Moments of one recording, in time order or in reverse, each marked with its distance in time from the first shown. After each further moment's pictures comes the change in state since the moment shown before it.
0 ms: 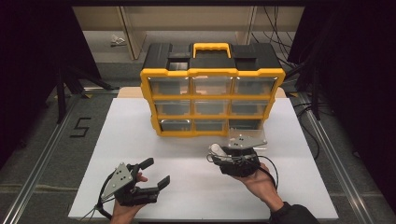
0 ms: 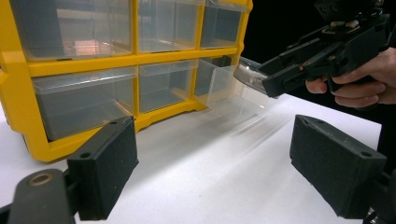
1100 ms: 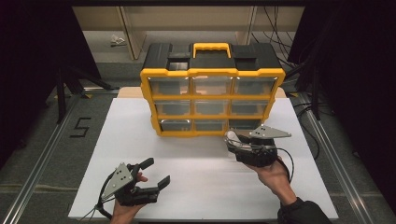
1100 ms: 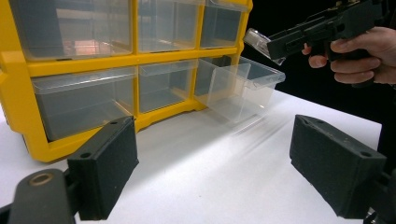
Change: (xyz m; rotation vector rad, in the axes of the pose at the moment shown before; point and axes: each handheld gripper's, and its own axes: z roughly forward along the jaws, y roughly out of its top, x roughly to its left) left arm 0.000 0.000 0.000 0.000 0.000 0.002; right arm -0.035 0.007 -0.030 -0.102 -0.067 0.079
